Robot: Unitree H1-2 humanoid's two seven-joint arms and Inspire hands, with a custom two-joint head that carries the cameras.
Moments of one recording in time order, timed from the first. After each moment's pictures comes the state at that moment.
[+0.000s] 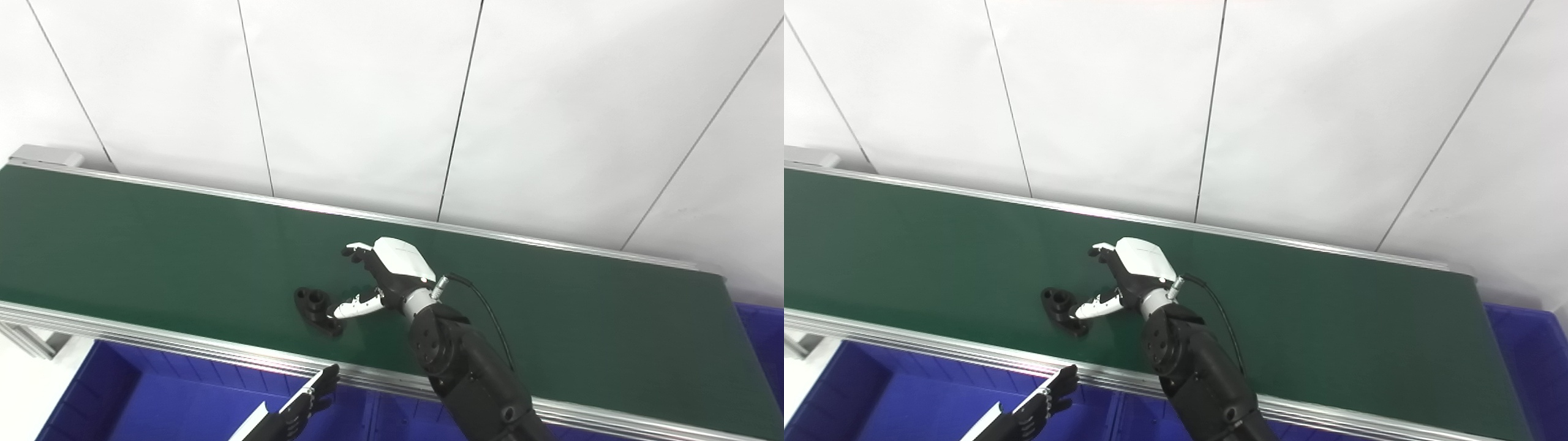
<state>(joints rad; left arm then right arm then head) 0.34 0.22 -0.13 0.05 -0.06 -0.43 -0.40 -0.60 0.08 0.60 0.47 -0.76 0.30 0.14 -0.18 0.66</state>
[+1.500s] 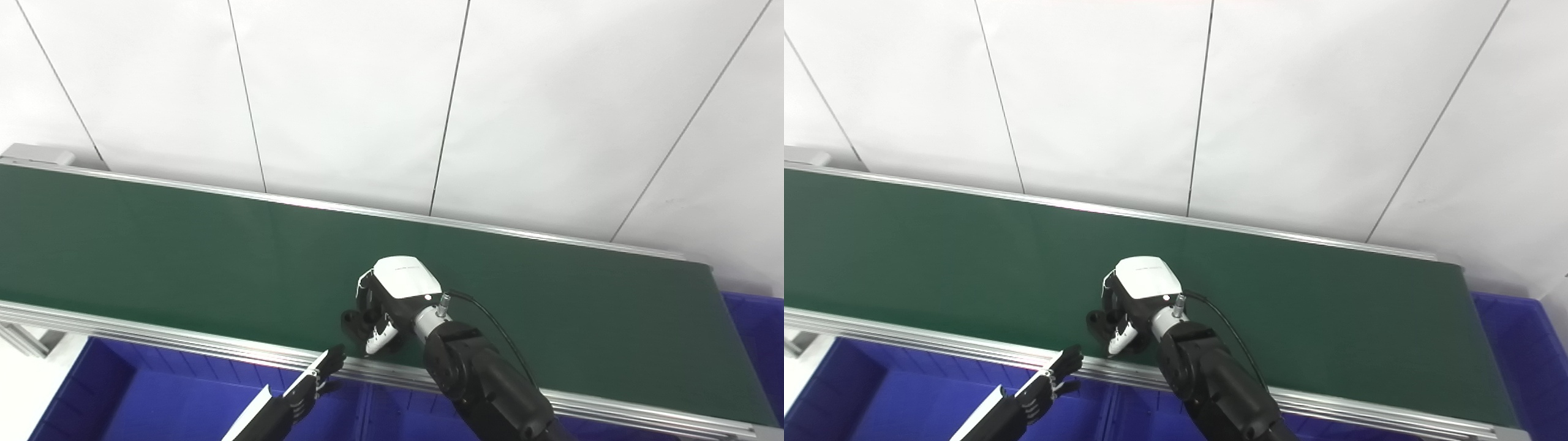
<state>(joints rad) 0.35 0.19 -0.14 -0.03 -0.05 -0.43 -0.39 -0.55 -0.05 0.74 0.39 -0.87 0.26 0.15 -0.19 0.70</state>
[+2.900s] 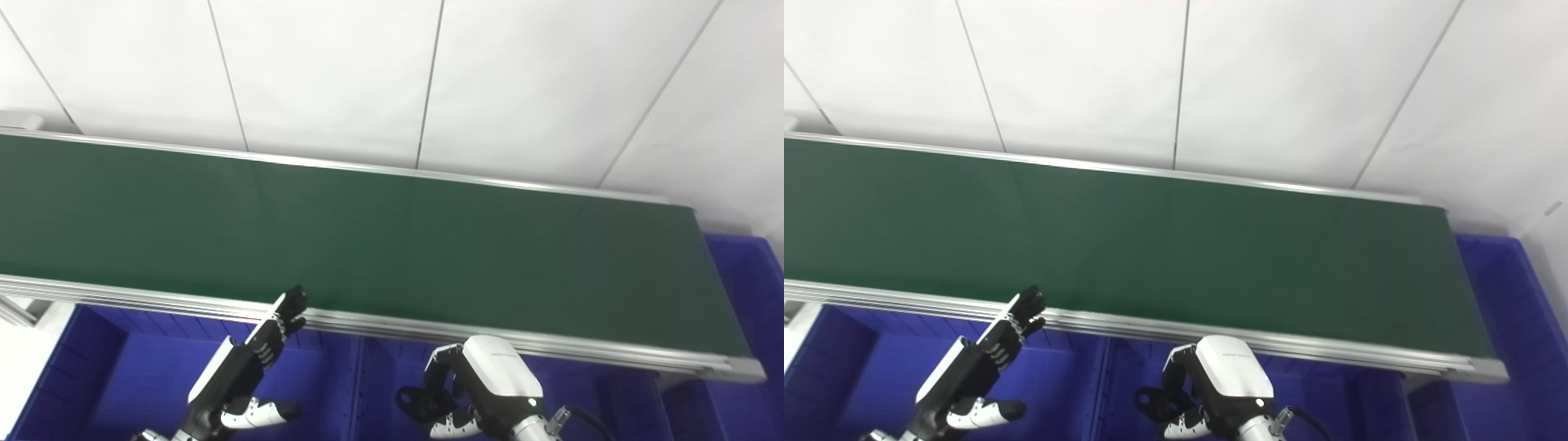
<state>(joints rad) 0.36 0.20 -0.09 -0.05 -0.16 -0.43 -0.38 0.19 -0.24 0.55 -0.40 -1.02 0.36 0.36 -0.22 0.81</state>
